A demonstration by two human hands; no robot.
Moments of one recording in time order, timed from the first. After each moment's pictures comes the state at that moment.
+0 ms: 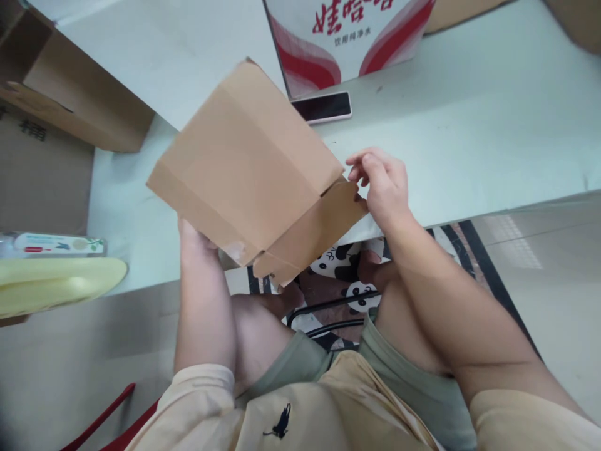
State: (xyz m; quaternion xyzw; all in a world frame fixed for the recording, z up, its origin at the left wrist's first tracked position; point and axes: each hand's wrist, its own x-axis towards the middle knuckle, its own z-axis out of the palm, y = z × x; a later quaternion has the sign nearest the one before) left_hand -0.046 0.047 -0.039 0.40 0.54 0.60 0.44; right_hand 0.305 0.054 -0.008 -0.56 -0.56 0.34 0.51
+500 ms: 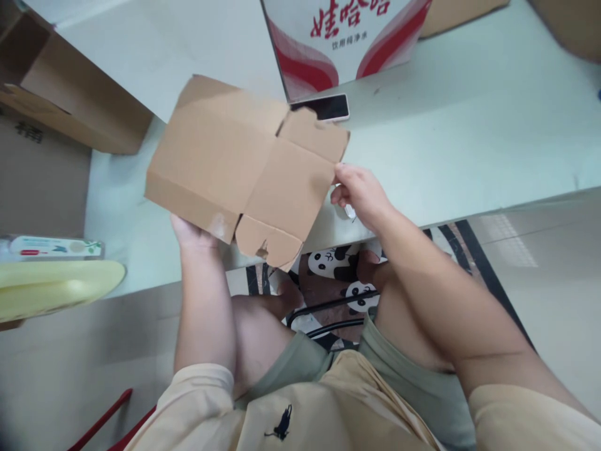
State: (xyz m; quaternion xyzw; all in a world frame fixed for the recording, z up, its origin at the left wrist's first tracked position) left_hand -0.033 0.054 -0.020 0.26 0.48 0.68 0.49; right_hand 0.287 0.057 -0.012 -0.47 -0.42 0.61 0.48
